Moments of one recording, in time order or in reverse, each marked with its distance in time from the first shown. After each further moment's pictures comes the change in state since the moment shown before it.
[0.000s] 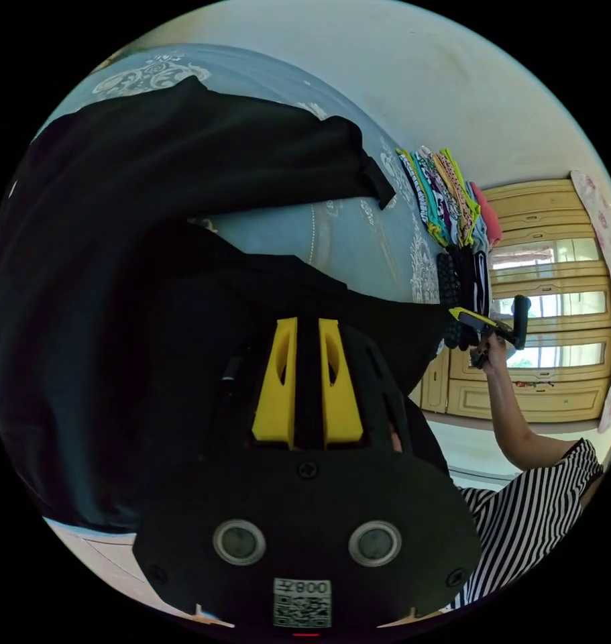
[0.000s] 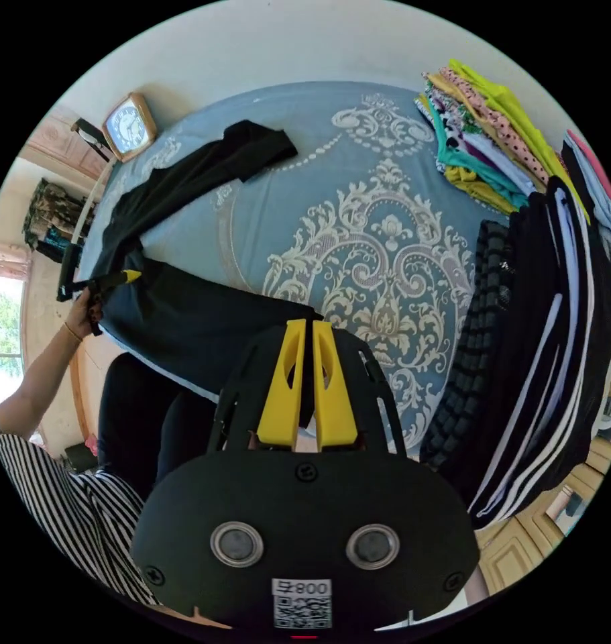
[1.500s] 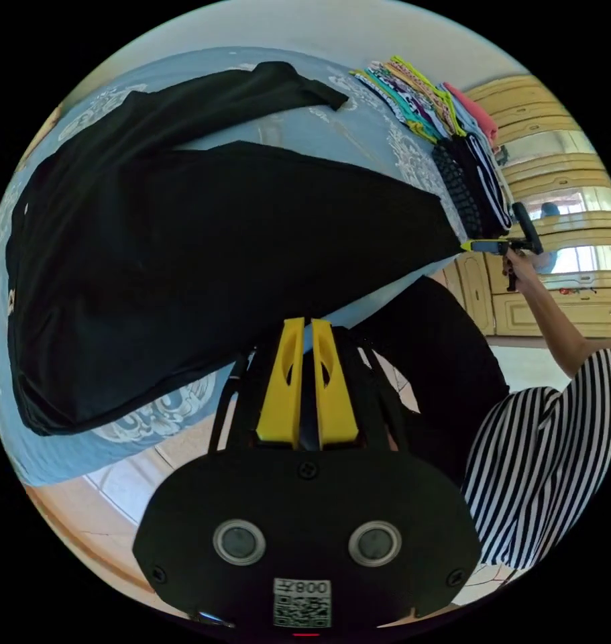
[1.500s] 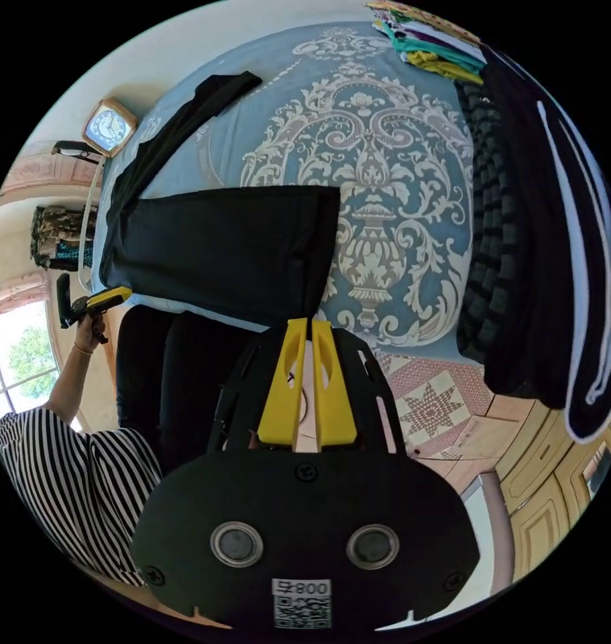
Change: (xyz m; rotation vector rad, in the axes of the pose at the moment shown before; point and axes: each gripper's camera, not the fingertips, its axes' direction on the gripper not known) left arm 0.147 -0.021 0.089 -0.189 -0.161 0.210; right arm -0.030 0.020 0.023 -0.254 -0.123 0.137
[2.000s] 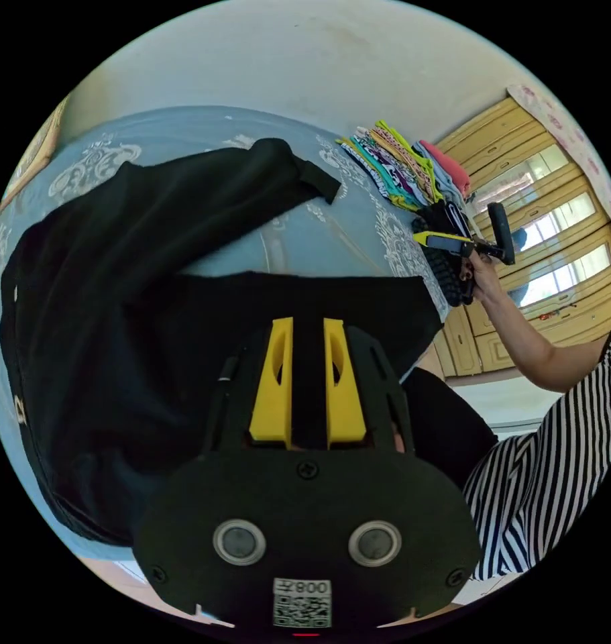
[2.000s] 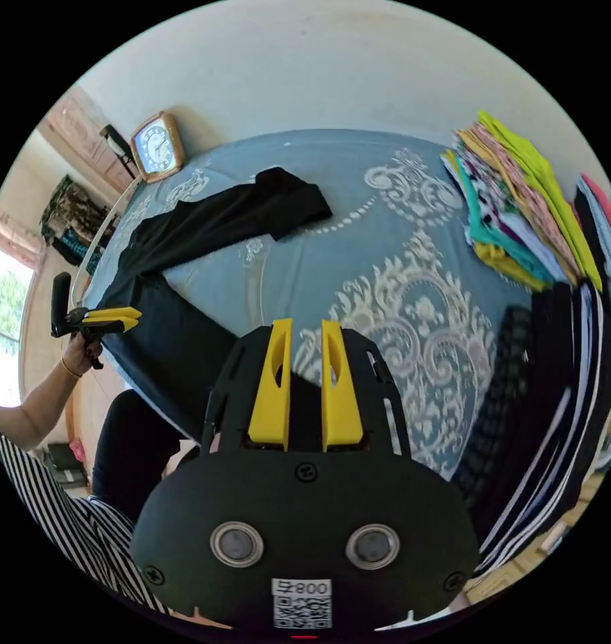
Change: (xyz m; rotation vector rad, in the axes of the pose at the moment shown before) left arm -0.017 -0.127 -0.034 0.250 0.015 0.090; right arm -0.139 -0.132 -0.058 0.389 0.160 -0.278
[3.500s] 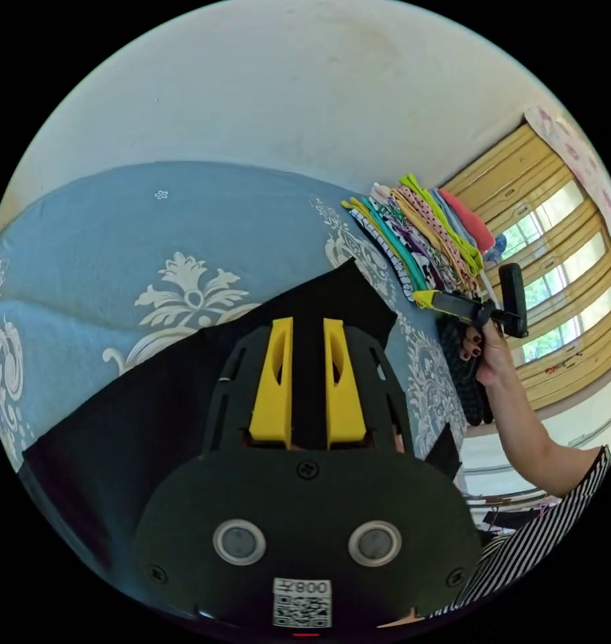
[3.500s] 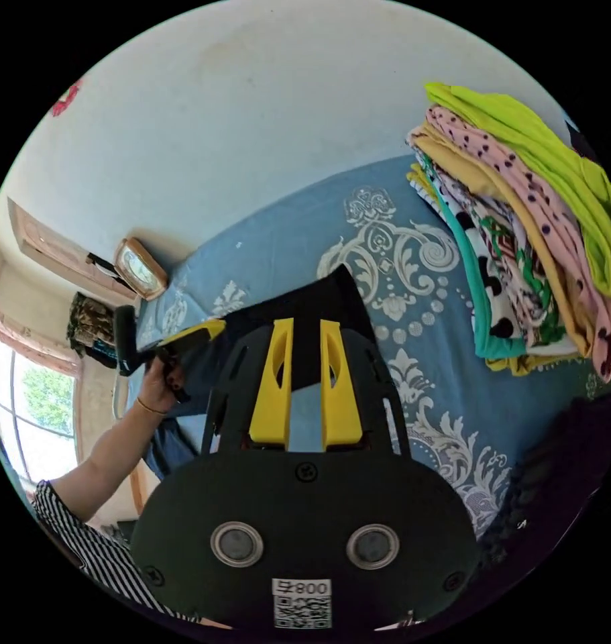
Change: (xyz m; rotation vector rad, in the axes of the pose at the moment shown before) left arm -0.036 -0.311 0.058 0.106 0.036 0.055; right arm 0.176 -0.222 -0.021 0.168 -0.208 0.347
